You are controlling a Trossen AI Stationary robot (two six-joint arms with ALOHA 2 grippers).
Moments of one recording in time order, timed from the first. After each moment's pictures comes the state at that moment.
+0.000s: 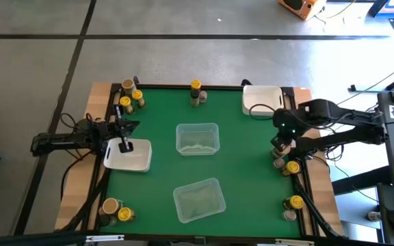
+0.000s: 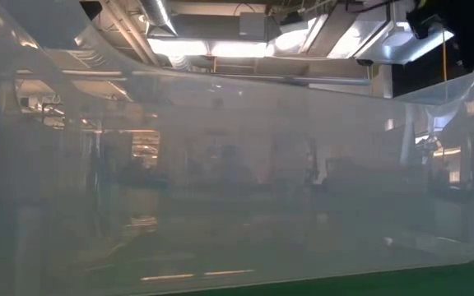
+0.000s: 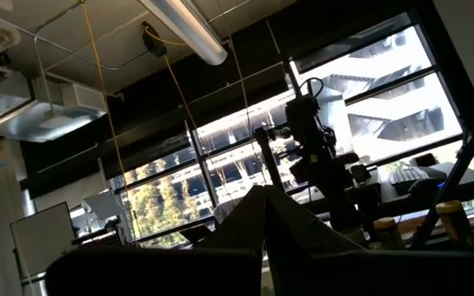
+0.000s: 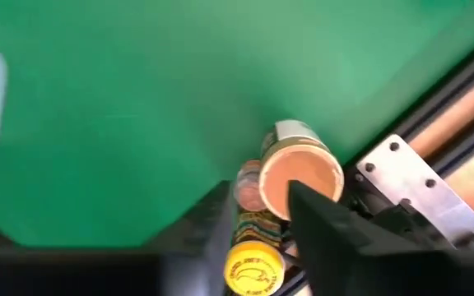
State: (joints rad) left arm 0.09 0.01 0.01 0.46 -0.09 0.40; right arm -0.07 0.99 1.14 -1.57 -0.05 0.79
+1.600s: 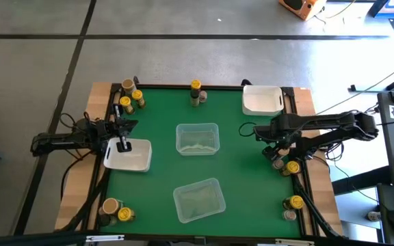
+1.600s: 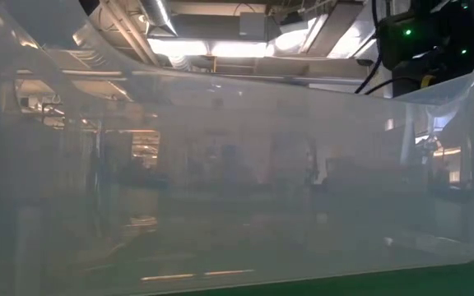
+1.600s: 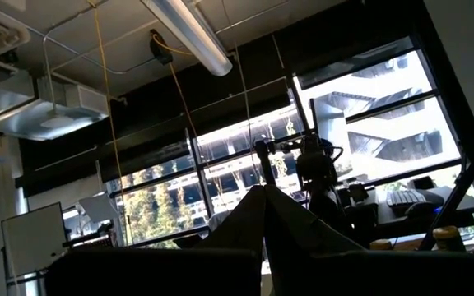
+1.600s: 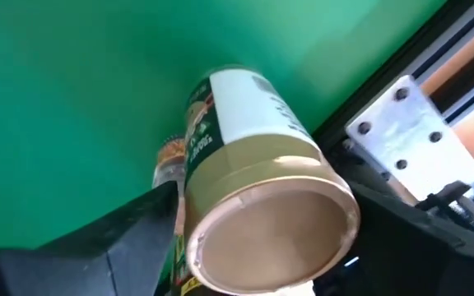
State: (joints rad) left arm 0.09 0.01 0.01 0.51 -0.09 0.35; right arm -0.07 1.21 0.82 -1.43 -0.11 0.81
